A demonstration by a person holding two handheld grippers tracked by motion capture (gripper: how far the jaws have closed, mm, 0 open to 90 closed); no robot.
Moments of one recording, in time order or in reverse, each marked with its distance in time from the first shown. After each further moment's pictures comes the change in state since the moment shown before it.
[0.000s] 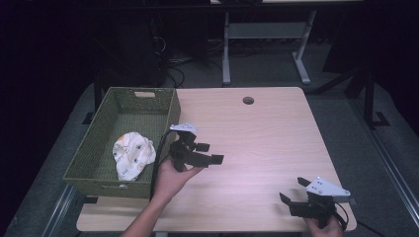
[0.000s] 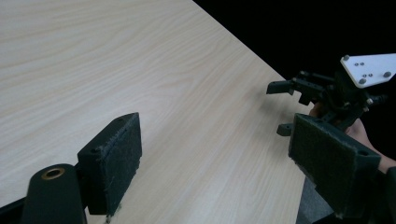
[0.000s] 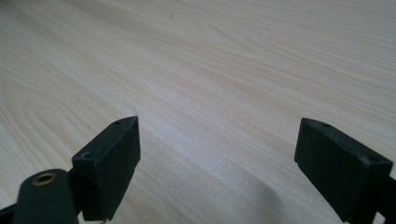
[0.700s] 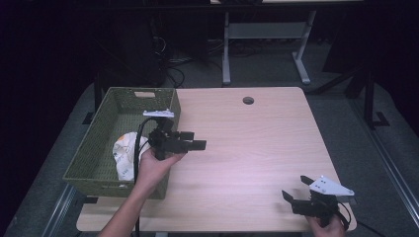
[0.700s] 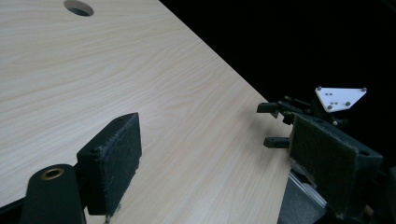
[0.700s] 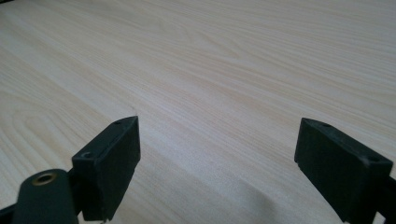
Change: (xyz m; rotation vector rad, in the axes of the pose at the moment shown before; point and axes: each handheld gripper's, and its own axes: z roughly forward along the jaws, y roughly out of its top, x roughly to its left) left arm 0.019 0.017 -0.050 -0.069 -0.040 -0.057; right arm -0.005 0.002 -0.004 -0.020 -0.029 0.013
